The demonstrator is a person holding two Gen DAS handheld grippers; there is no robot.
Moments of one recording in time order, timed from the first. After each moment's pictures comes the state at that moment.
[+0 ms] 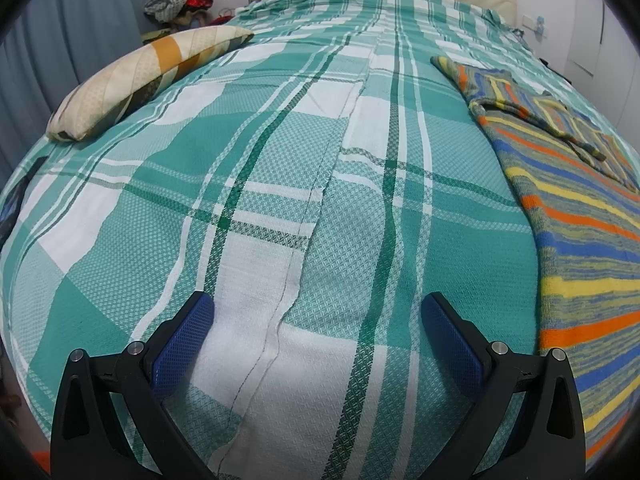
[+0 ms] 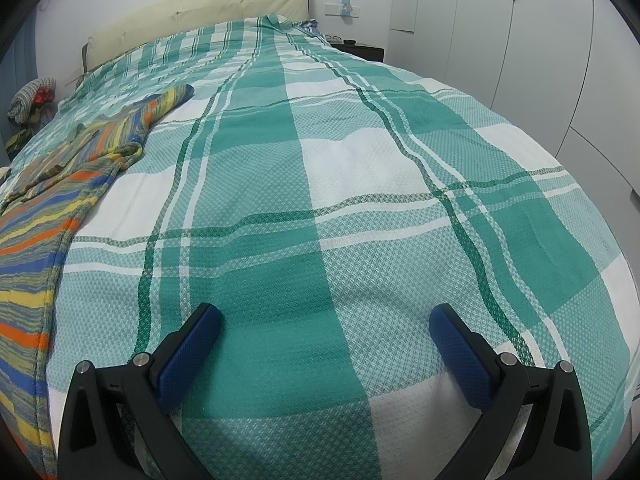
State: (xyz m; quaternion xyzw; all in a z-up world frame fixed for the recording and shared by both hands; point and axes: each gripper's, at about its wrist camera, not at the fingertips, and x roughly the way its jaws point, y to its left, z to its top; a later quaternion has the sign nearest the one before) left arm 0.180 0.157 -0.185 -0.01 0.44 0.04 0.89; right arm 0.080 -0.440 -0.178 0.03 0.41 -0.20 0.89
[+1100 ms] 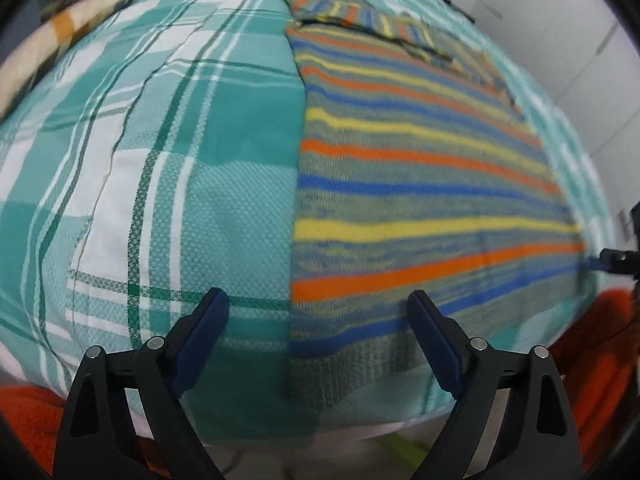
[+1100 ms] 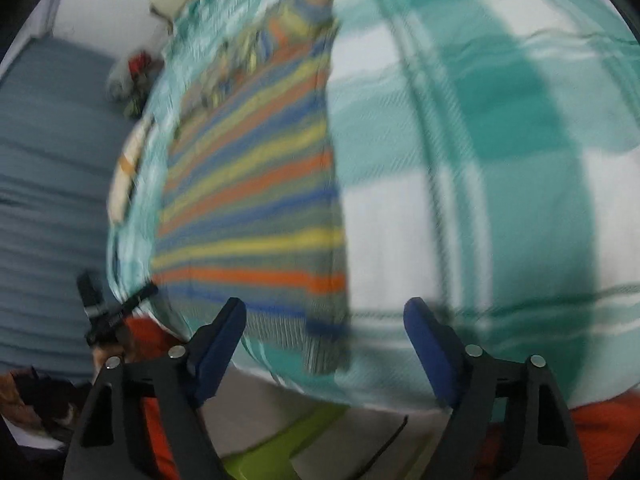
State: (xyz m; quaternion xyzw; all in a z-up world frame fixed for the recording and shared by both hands) left arm 0.093 0.102 -0.163 -0.02 0.55 -0.15 0.82; right arm 0.041 -0.369 -0.148 0.25 0.61 0.10 0.75
